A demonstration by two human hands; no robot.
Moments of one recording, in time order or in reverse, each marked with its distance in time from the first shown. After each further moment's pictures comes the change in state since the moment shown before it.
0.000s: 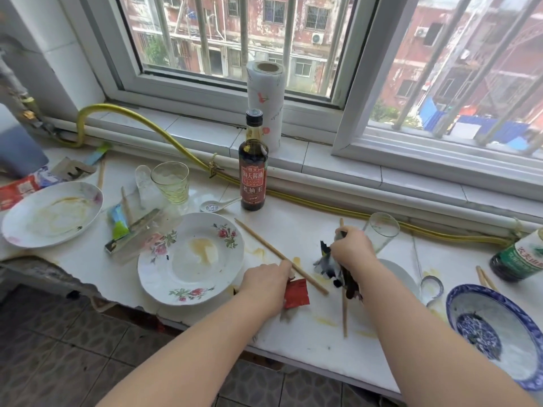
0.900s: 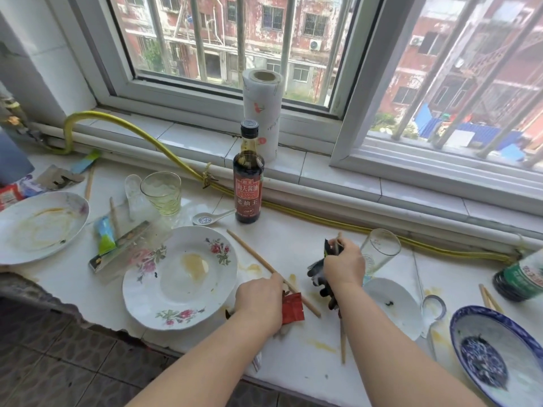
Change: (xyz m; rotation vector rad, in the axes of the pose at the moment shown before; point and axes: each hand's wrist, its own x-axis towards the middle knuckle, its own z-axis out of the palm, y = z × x) left_hand 0.012 0.005 -0.005 0.009 0.009 -0.140; right_hand 0.016 0.003 0.030 0.309 0.249 0.013
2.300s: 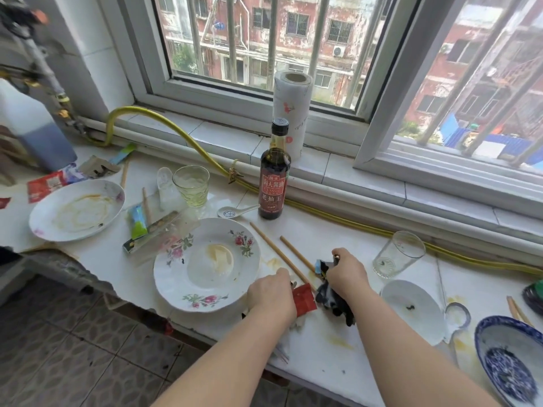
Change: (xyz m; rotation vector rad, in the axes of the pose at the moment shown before) left_hand -0.007 -0.008 0.007 -0.194 -0.020 -0.213; right_hand -0.014 0.001 0.014 -0.410 -0.340 -0.084
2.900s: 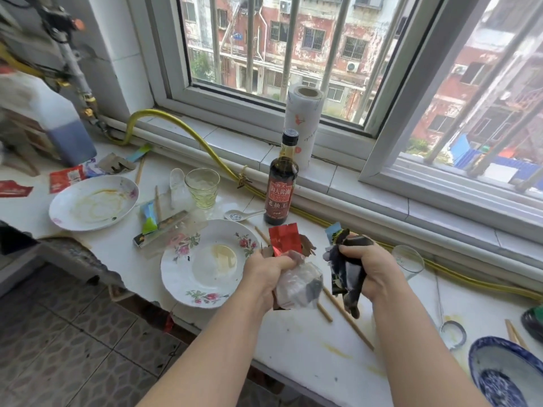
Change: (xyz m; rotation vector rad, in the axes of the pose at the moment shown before) left_hand -0.003 -0.006 -0.038 -1.809 0.064 -0.288; right_hand -0.030 -0.021 -0.061 1.120 -0.234 0.081
